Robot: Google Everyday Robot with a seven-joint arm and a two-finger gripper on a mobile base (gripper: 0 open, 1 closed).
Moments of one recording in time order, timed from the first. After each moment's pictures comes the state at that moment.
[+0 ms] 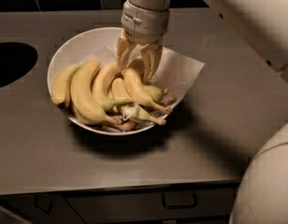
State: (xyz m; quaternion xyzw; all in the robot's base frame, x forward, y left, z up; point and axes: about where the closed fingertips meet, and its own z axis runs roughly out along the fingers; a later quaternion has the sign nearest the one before) arm 0.541 0.004 0.926 -0.96 0.27 0.05 0.09
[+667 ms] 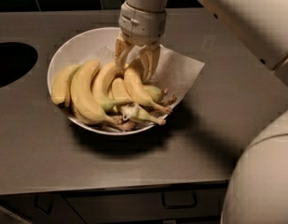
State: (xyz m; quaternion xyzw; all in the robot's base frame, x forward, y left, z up) arm 0.543 0.007 0.921 -0.96 0.26 0.06 0.09
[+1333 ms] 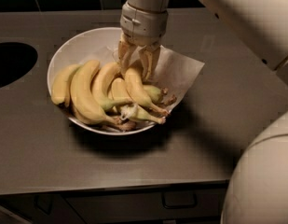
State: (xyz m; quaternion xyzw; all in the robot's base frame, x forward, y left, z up) arm 0.542 0.006 0.921 -0.96 0.26 0.06 0.08
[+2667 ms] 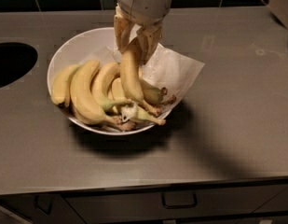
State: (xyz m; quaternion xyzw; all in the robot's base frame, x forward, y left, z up) arm 0.529 0.018 0.989 -0.96 0.24 -0.04 0.17
